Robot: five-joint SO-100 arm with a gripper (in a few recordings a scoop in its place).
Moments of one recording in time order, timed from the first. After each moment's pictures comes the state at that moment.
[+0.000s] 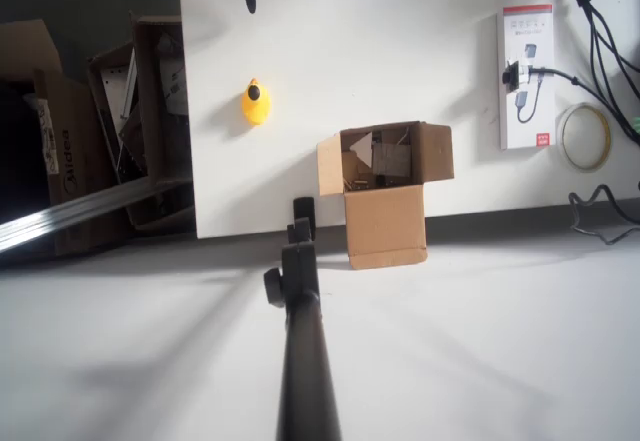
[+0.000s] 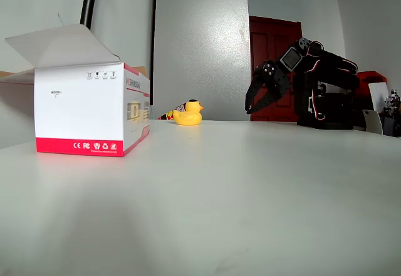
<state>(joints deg) 1.9 187.0 173.7 63.3 -9.1</state>
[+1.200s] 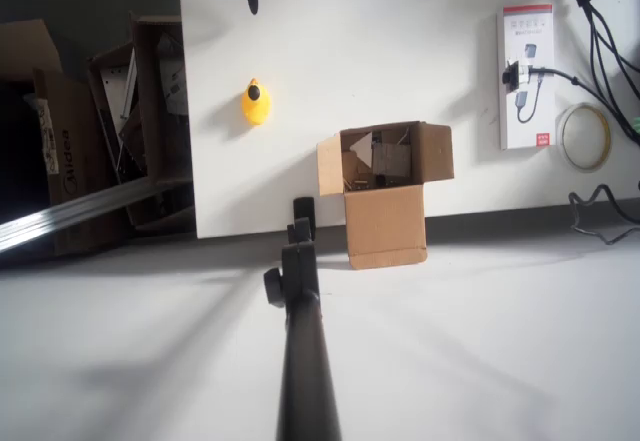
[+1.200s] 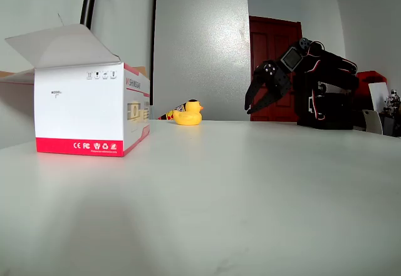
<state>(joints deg) 0.8 187.0 173.7 63.3 -10.0</state>
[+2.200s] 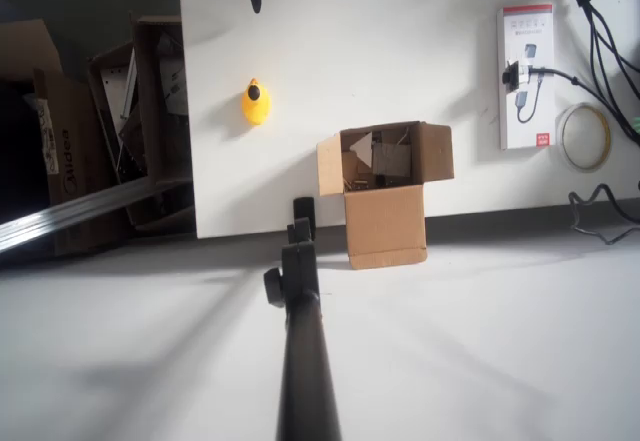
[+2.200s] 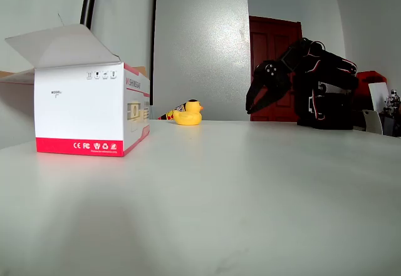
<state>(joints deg) 0.1 187.0 173.5 63.8 -13.7</state>
